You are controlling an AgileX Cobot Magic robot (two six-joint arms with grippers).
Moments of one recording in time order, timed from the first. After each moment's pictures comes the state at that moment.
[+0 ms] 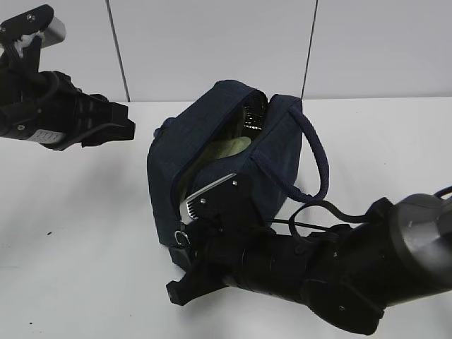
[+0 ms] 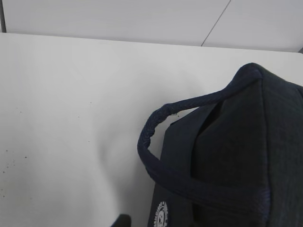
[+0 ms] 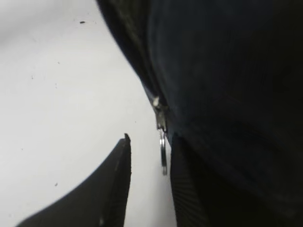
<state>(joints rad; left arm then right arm) -0.32 1.45 -0.88 -0.92 0.34 0.73 0.77 1.95 -0.75 -0.11 -0.55 0.23</state>
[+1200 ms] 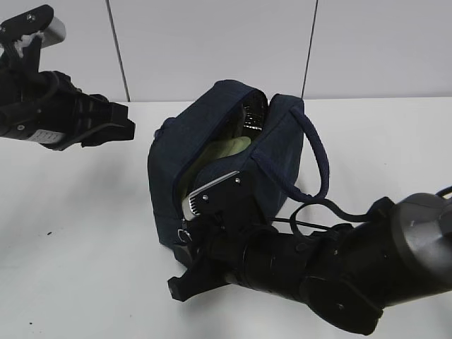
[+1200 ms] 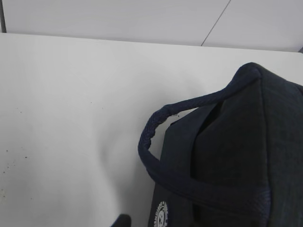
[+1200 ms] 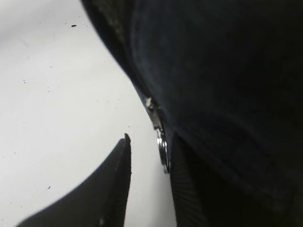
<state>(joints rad) -0.32 1.45 -0.88 -0.92 0.34 0.73 0.77 1.94 -0.75 -0.06 -0.54 0.22</state>
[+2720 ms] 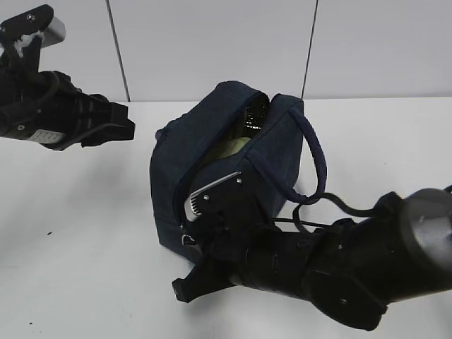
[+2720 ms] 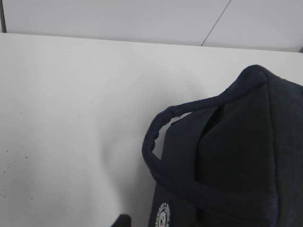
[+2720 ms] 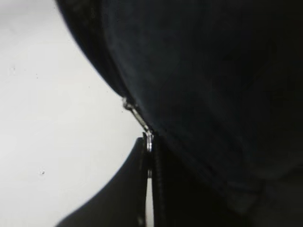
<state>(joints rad) -0.32 1.45 -0.88 -0.92 0.34 0.73 0.77 1.92 -0.76 -0.05 -0.46 0.22</state>
